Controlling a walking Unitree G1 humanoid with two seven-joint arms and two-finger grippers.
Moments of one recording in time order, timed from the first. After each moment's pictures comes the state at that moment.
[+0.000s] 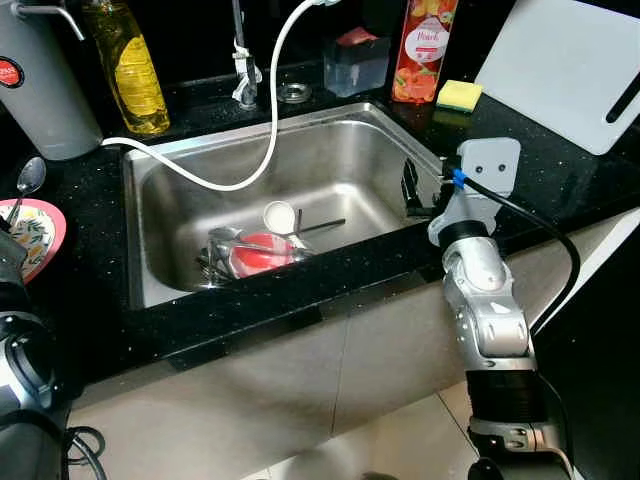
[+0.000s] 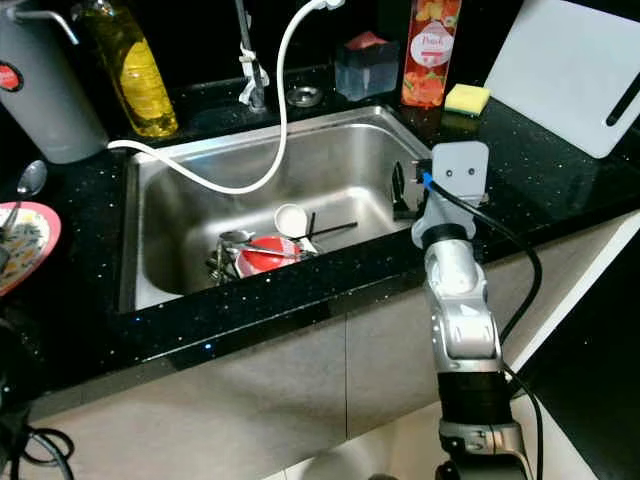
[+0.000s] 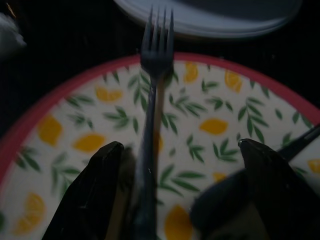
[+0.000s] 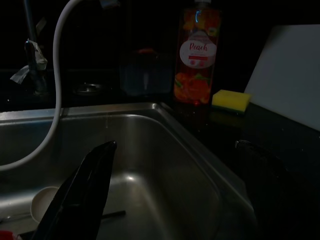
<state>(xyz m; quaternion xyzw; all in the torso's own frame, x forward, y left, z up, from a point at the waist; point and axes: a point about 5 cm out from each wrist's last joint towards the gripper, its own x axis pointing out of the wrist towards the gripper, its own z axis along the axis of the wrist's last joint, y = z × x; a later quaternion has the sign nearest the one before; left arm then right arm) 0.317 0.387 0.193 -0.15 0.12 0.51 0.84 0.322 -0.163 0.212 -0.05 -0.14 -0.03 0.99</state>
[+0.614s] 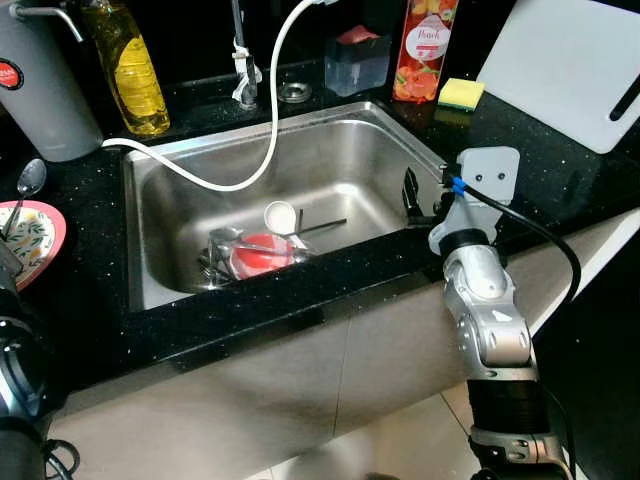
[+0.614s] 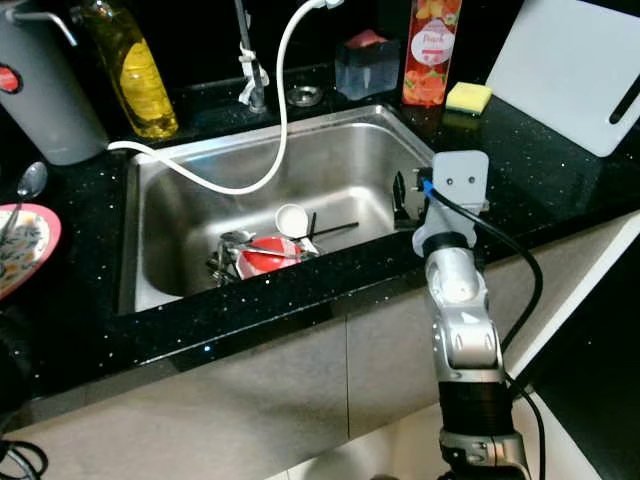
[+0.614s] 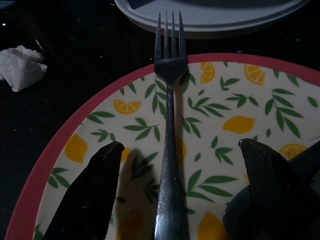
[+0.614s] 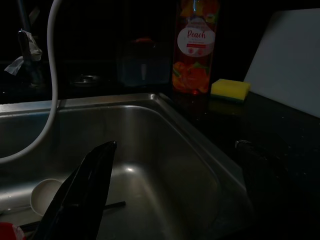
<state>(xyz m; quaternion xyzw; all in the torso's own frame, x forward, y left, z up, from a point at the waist) 0.311 0.392 0.178 -0.08 0.16 0.50 0.84 0.318 -0.166 0.207 -0.05 -0.12 -0.03 0.99</state>
